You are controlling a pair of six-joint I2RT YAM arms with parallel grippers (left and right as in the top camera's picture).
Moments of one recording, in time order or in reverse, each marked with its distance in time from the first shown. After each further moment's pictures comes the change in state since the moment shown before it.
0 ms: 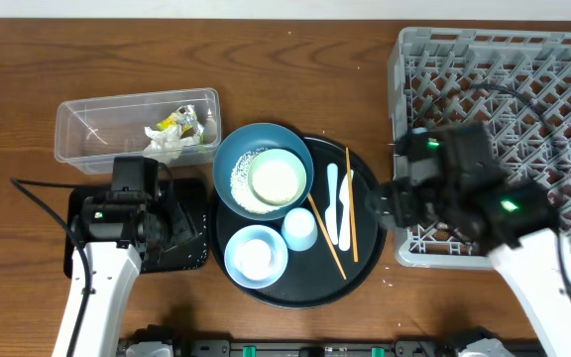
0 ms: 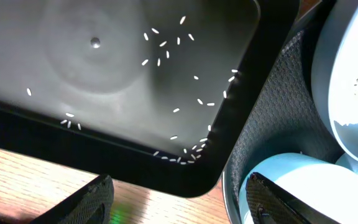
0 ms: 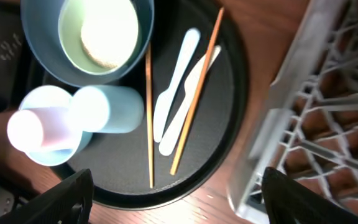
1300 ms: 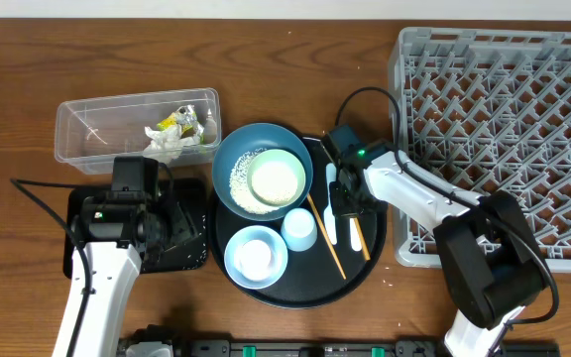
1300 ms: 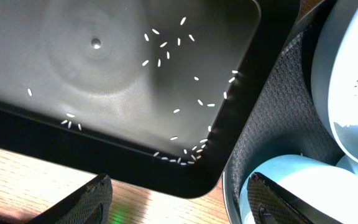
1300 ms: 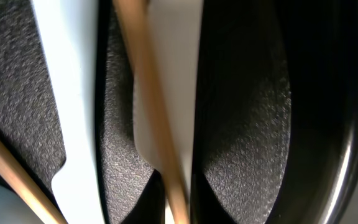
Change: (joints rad) left arm 0.000 0.000 0.000 0.001 -0.005 0.000; right arm 0.175 0.681 0.006 0.233 0.219 0.337
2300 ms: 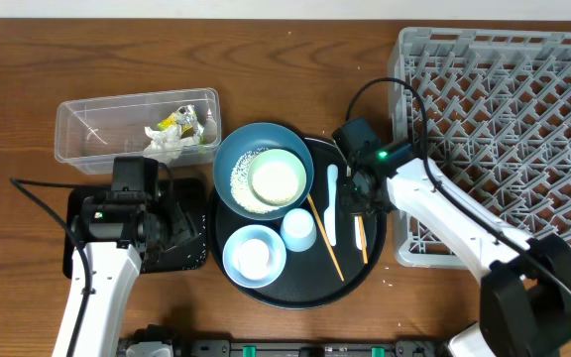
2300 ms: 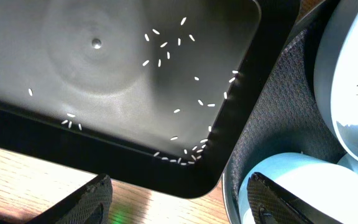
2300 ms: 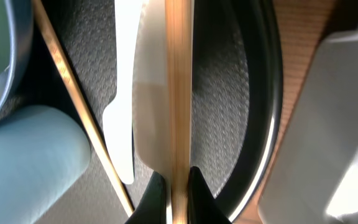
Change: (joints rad) left arm 0.000 0.000 0.000 0.000 -0.002 0.000; right arm -0.005 -0.217 0.006 -0.128 -0.015 -0.003
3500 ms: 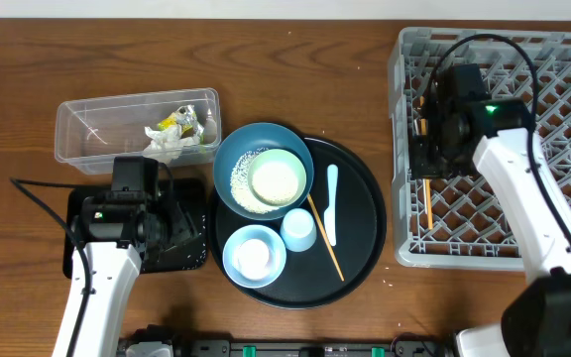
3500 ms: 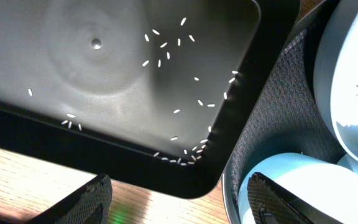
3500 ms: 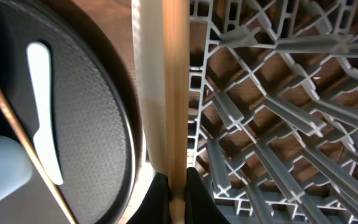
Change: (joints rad) left arm 0.000 0.000 0.000 0.001 0.000 0.000; right arm -0.389 -0.042 0.200 -0.189 -0.008 -0.333
